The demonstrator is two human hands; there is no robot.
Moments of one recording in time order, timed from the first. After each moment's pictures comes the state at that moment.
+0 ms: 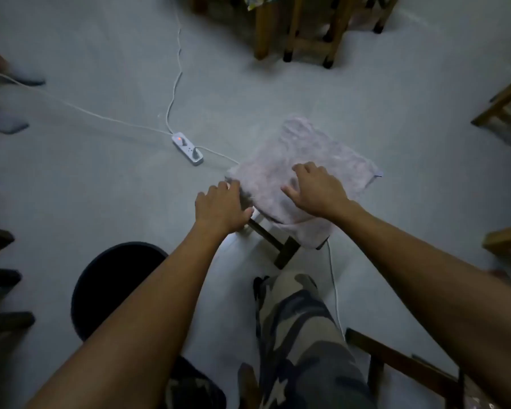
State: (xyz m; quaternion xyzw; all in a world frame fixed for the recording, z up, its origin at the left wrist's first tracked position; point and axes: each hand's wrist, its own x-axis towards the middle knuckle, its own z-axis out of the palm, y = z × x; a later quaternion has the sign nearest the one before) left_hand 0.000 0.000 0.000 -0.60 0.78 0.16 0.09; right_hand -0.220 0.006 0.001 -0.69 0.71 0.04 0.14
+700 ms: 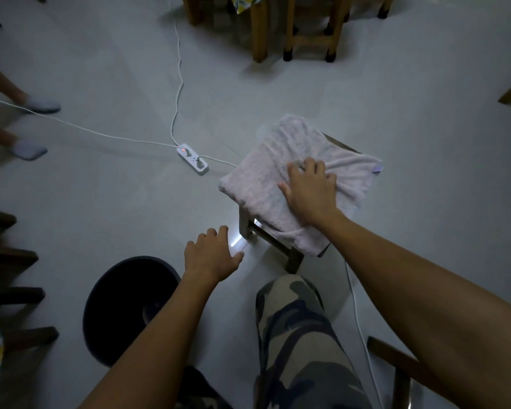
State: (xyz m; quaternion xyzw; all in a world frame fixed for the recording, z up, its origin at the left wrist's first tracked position) left_hand 0.013 0.052 -0.048 -0.62 0.74 0.16 0.17; right_hand -0.228 -0.005 -0.050 -0.65 0.76 0.00 0.05
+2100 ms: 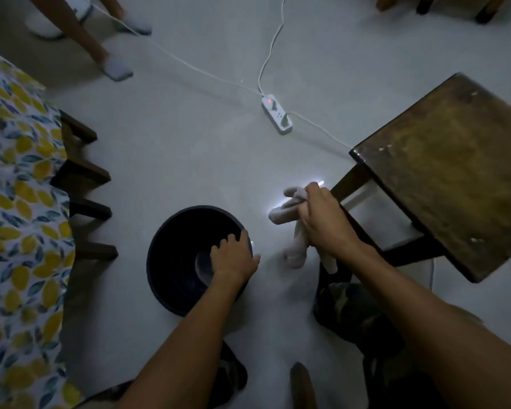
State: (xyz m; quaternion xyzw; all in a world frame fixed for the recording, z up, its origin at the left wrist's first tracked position) left_hand 0.167 0.086 -0.174 -0.73 0.62 0.23 0.20; right_hand -0.033 0.020 -0.098 -0.68 0.62 -0.11 0.37
